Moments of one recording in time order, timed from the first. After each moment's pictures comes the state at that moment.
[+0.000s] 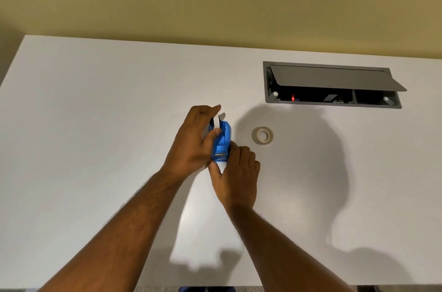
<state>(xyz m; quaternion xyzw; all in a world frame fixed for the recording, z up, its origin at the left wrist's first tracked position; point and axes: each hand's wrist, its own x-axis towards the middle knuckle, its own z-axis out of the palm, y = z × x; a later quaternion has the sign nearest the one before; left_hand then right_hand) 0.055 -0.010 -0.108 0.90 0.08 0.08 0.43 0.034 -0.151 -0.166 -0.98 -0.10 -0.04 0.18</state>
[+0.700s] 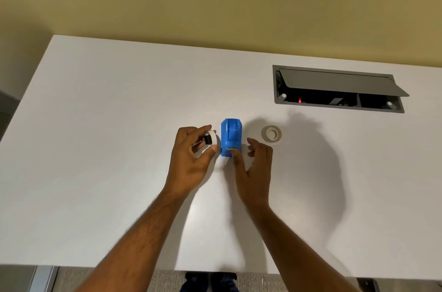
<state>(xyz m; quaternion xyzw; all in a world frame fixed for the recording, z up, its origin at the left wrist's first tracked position) -0.009 -0.007 -0.108 0.80 0.20 0.13 0.55 0.024 -0.160 -0.130 -0.88 -0.01 0.01 0.48</state>
